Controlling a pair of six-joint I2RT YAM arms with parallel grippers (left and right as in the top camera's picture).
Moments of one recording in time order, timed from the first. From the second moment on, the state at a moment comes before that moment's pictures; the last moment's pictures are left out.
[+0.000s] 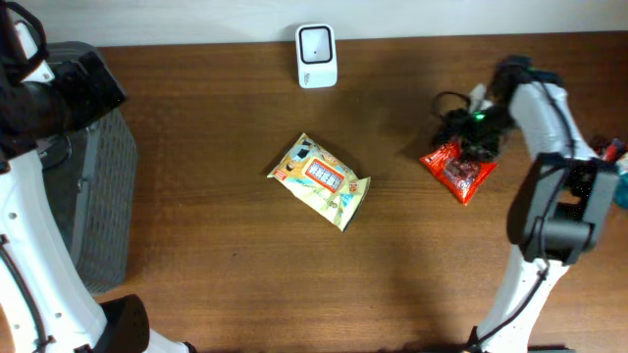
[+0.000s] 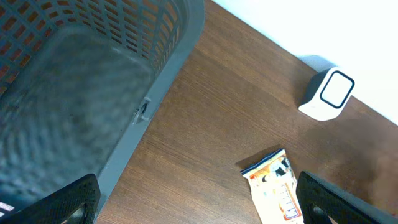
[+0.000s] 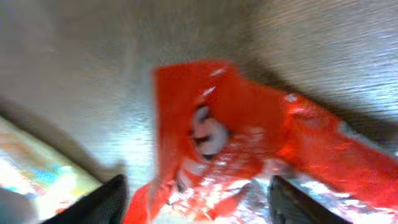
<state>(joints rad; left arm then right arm) 0.22 1.73 2.42 -1.62 0.05 -0.36 -0.16 2.22 1.81 -1.16 -0.35 0.14</state>
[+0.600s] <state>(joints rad) 0.22 1.73 2.42 -1.62 0.05 -0.36 0.05 2.22 1.82 -1.16 -0.32 0.17</state>
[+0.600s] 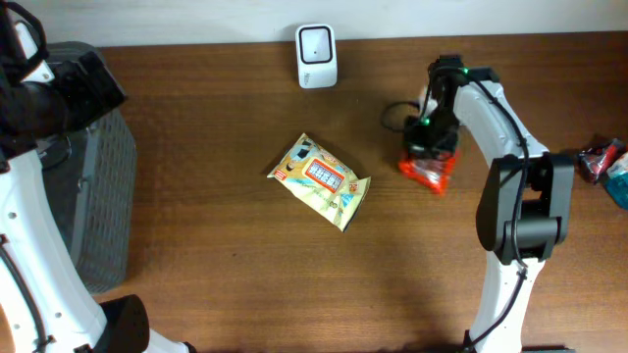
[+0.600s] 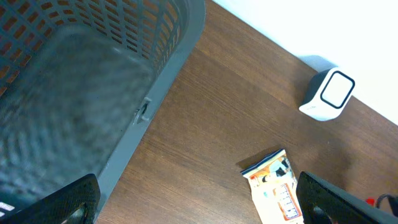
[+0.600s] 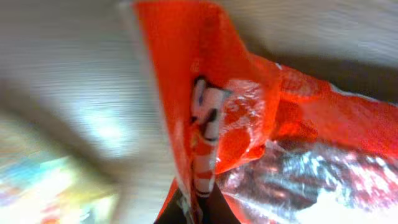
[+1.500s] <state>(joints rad) 0.23 1.73 2.42 -1.62 0.05 -0.36 0.31 2.26 1.84 -0.98 -1.34 0.06</state>
